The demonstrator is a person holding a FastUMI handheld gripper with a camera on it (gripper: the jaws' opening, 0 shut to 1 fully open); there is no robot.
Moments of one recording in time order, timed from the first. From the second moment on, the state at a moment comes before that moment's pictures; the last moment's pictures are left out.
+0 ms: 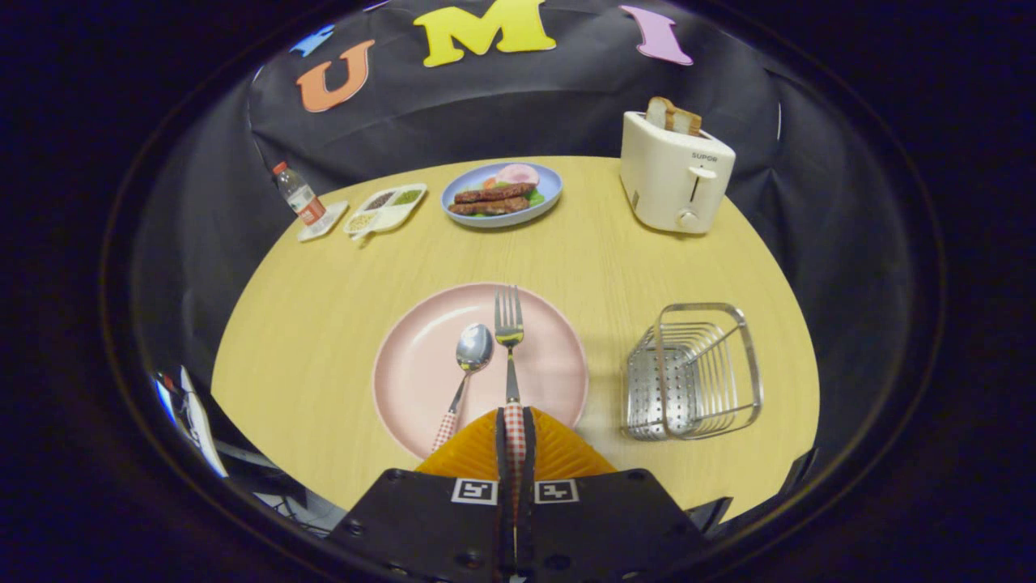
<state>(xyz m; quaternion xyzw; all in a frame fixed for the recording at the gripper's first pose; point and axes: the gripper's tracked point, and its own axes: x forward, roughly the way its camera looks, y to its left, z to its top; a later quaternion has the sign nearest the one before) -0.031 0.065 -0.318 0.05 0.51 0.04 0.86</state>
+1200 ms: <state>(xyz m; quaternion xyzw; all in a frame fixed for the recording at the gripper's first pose) -0.066 -0.064 -0.298 0.09 0.75 -0.06 0.65</state>
